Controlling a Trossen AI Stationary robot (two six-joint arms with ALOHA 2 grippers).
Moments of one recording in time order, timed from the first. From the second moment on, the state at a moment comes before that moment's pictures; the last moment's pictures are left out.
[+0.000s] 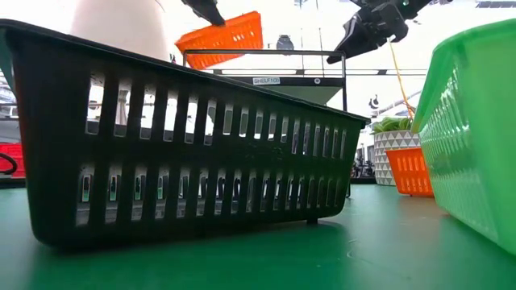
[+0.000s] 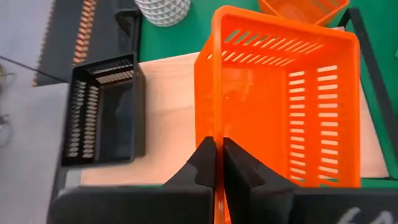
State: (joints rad) left arm 0.30 1.55 1.80 -1.09 0.03 0.41; right arm -0.14 1.05 0.88 -0.42 0.16 -0.39
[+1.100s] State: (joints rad) left arm 0.44 1.83 1.85 -0.95 0.20 0.50; right arm -0.14 1.05 0.88 -0.46 0.16 -0.39
